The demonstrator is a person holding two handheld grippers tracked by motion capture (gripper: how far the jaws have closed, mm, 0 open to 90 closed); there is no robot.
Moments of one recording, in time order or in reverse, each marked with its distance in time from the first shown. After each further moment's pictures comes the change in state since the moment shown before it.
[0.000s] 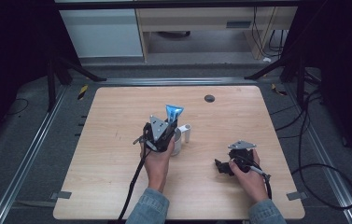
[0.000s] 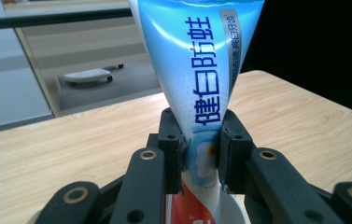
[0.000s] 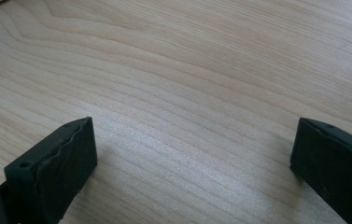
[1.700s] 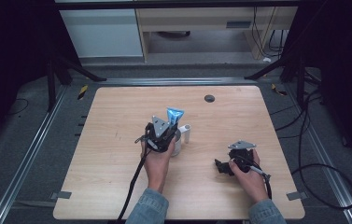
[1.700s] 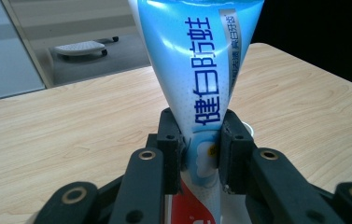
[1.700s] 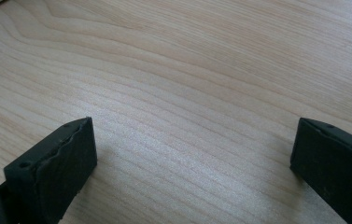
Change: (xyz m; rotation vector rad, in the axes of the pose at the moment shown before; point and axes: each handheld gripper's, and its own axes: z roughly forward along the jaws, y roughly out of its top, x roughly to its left) left arm 0.001 -0.006 0.010 0.112 -0.013 -0.003; right arm 0.000 0.000 0.000 0.000 0.000 0.000
